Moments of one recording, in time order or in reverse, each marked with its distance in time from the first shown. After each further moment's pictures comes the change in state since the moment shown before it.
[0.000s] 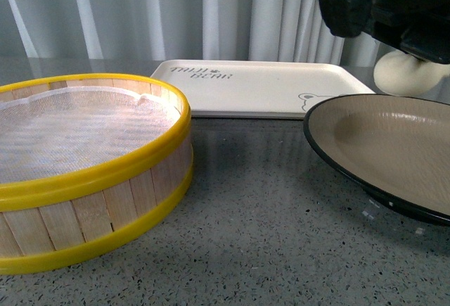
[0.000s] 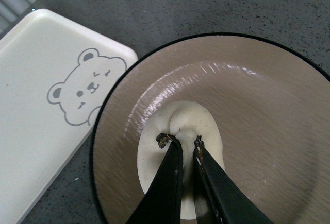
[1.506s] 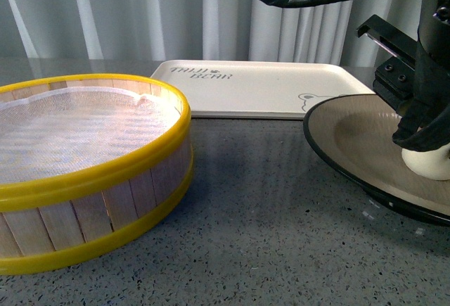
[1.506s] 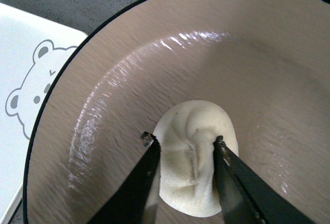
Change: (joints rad) left arm -0.084 0.174 0.076 -0.010 -0.124 0.124; right arm 0.000 0.000 0.000 0.000 0.000 0.000
